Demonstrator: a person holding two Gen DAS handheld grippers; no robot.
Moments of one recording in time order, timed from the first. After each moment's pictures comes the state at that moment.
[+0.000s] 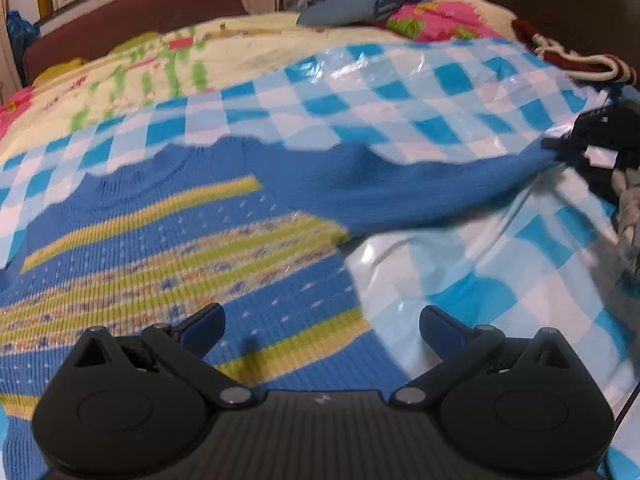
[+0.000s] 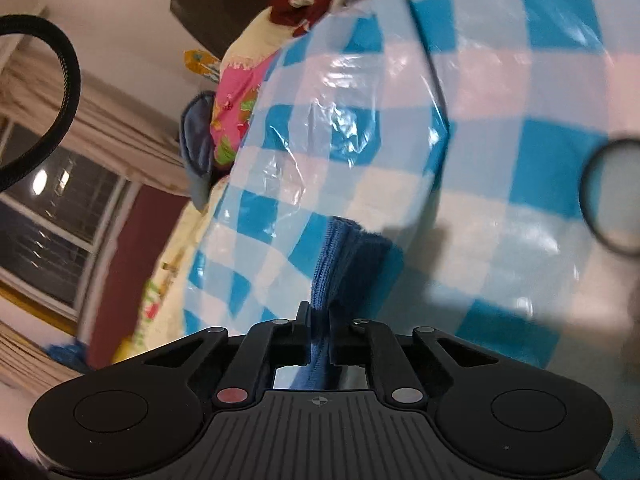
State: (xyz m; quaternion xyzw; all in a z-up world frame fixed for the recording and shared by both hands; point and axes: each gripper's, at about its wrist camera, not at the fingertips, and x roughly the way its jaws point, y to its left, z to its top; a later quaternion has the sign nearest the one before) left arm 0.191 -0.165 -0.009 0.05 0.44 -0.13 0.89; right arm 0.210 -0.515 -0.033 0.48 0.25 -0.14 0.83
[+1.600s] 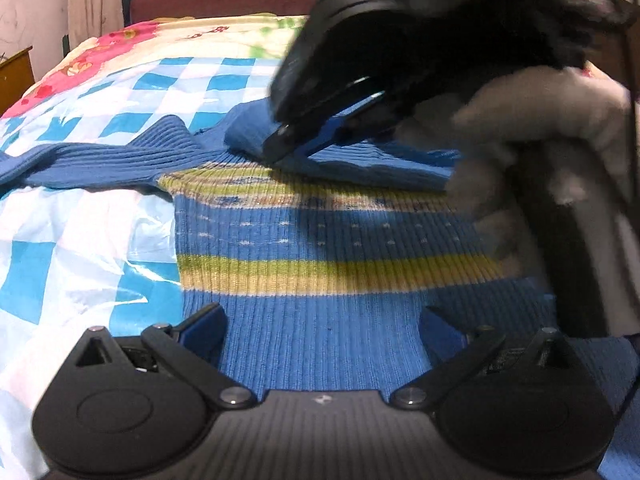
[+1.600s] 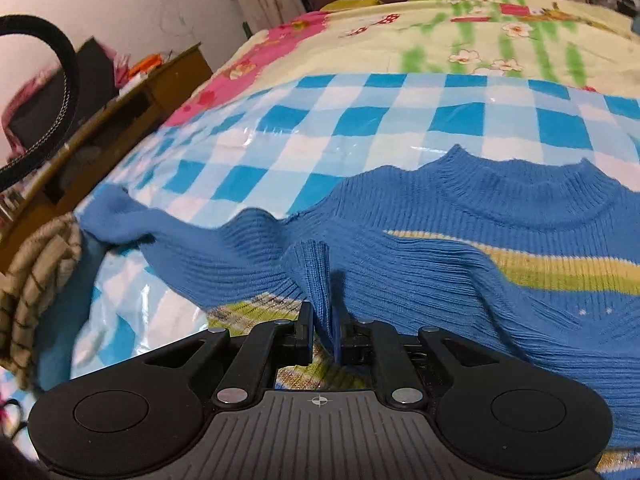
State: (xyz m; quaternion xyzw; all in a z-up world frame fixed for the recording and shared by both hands) left arm 0.109 0.036 -0.038 -0.03 0.41 -0.03 0.91; right arm 0.270 -0.033 -0.017 0.06 0.44 0.33 0.83
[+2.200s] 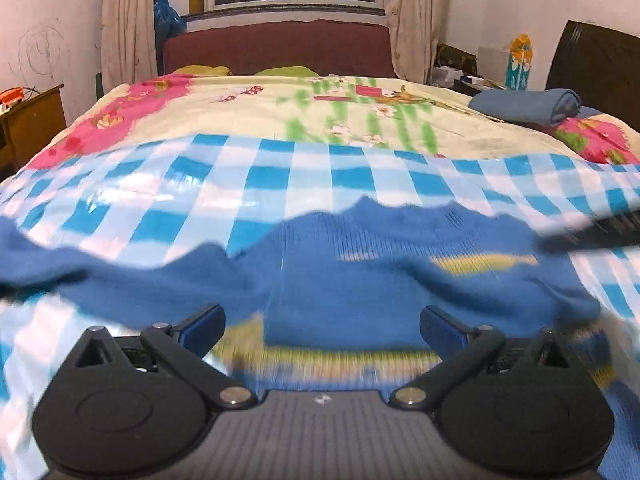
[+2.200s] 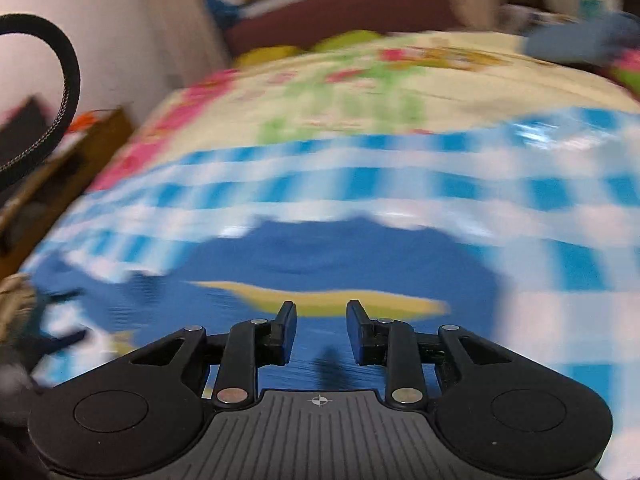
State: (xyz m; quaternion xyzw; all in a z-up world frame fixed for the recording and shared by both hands) left arm 0.177 0.059 0.012 -0.03 0.34 0.03 0.94; right arm 0.283 -0.189 0.021 0.06 0.41 0.19 0.89
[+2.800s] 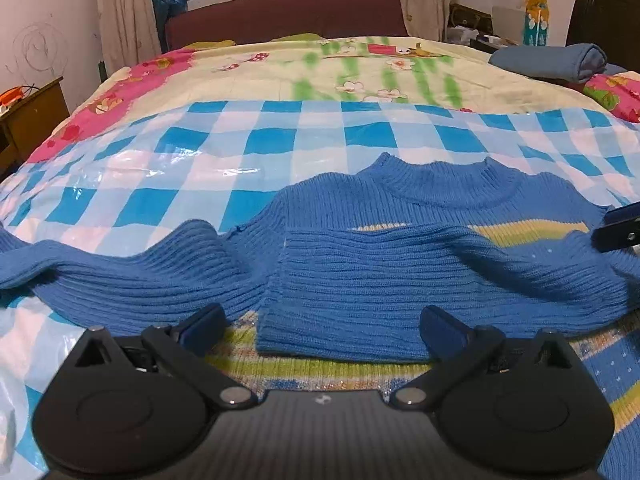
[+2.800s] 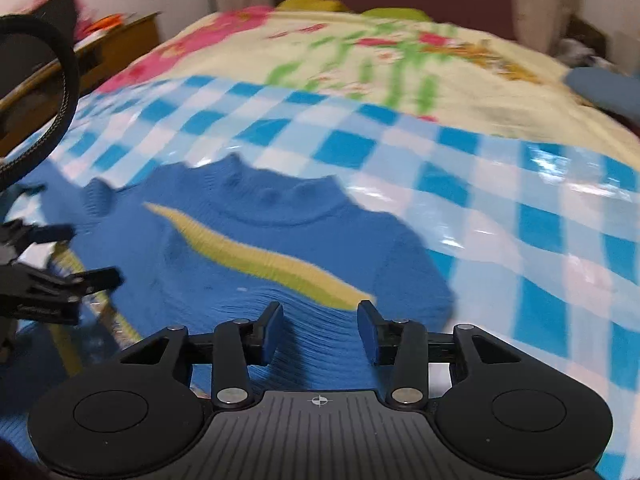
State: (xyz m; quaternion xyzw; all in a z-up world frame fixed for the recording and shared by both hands) left arm 0.215 0.054 -0.024 0.01 0.39 0.05 0.92; right arm 0.309 -0.183 0.003 -0.10 0.43 0.27 0.86
